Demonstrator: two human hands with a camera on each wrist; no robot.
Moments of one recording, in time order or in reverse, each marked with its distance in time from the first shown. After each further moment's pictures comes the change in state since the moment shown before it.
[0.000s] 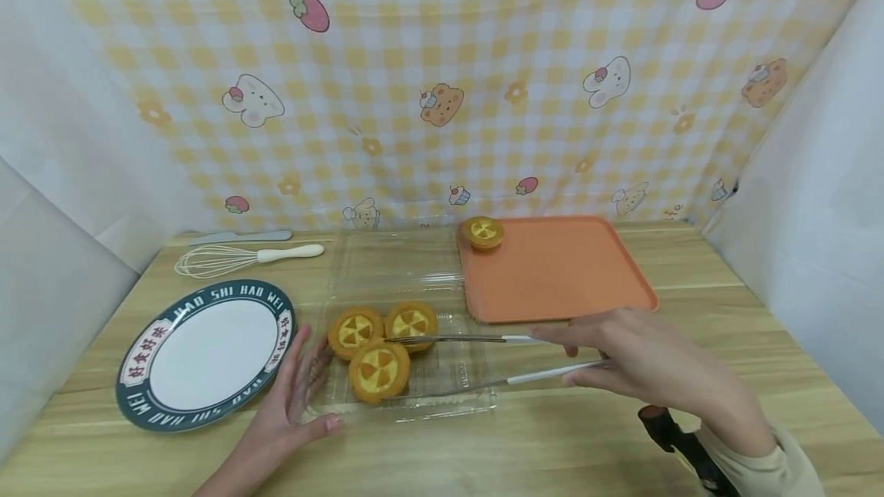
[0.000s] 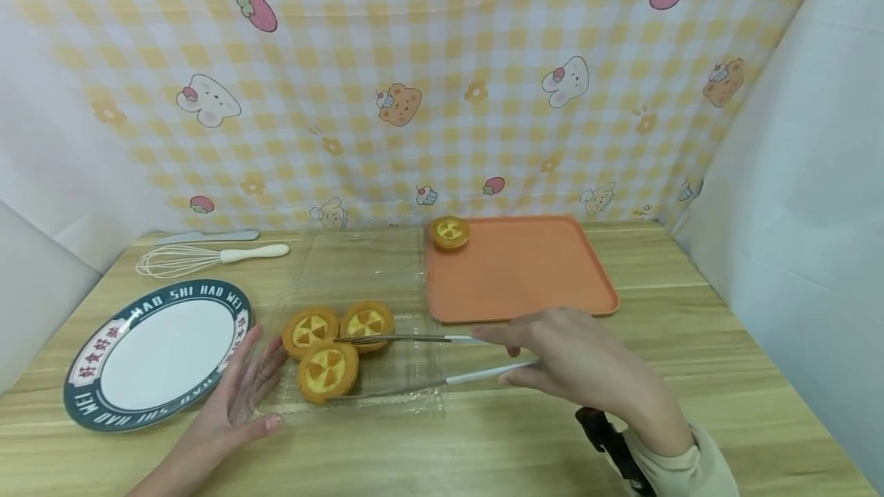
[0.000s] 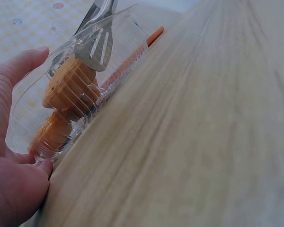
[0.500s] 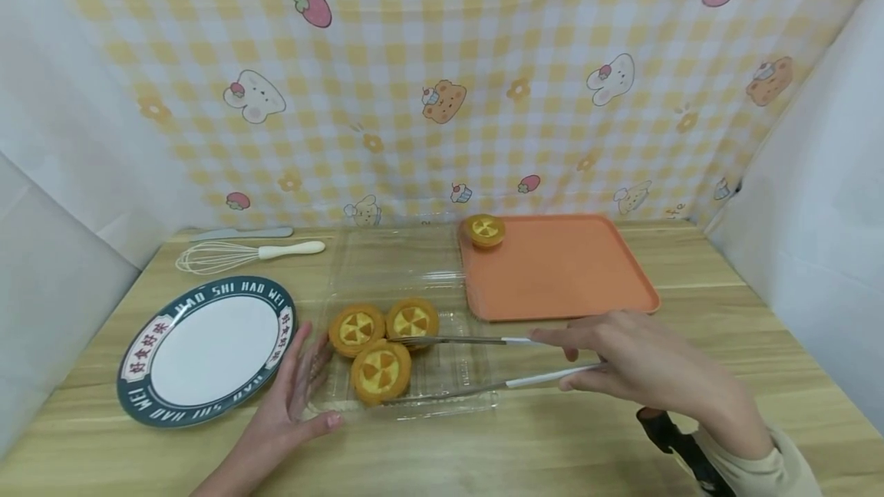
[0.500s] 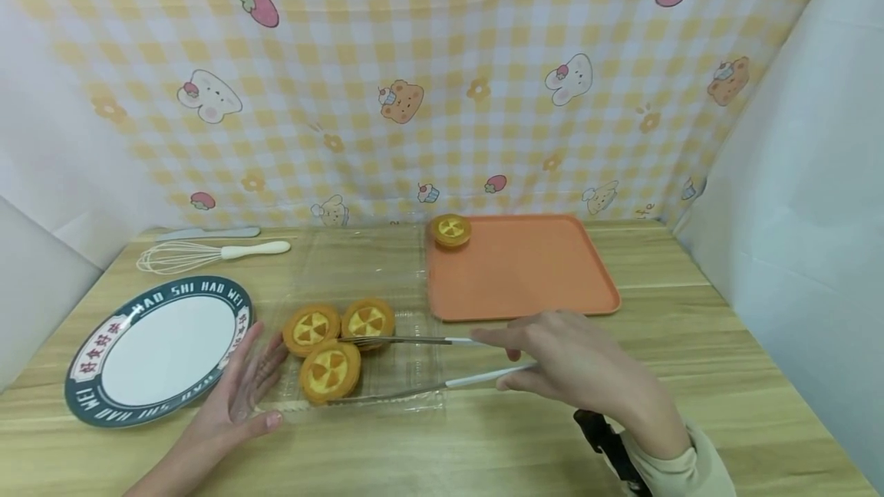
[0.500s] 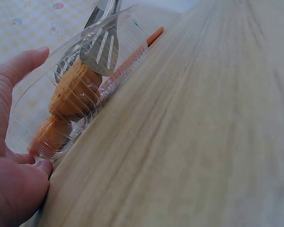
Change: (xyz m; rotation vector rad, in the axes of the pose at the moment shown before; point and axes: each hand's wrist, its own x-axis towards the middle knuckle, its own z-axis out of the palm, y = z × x) left_hand 0.000 0.001 0.000 0.003 0.009 -0.006; right_hand 0.003 -0.002 0.003 0.004 -0.032 -0.010
